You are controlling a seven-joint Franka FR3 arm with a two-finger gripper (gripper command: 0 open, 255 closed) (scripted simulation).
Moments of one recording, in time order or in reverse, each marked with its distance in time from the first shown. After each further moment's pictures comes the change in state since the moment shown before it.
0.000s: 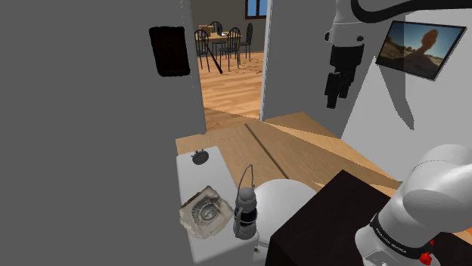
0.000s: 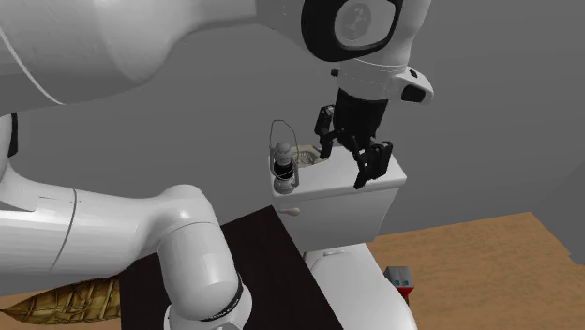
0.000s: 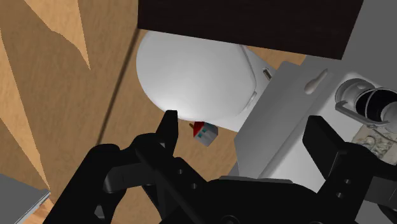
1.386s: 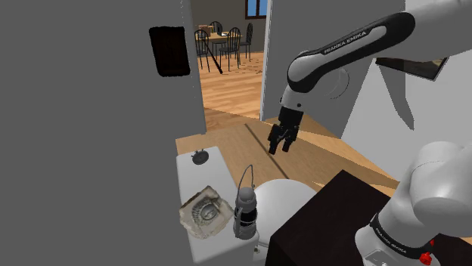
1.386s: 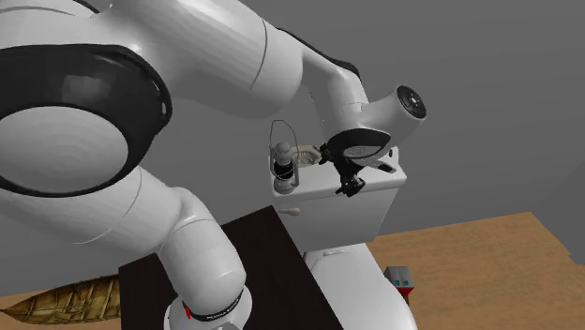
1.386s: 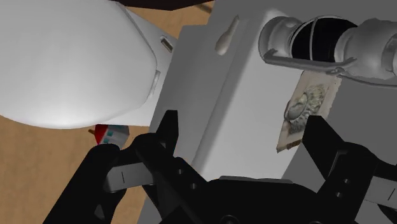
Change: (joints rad) arm 0.186 0.404 -0.092 -0.232 0.516 0.608 -0.126
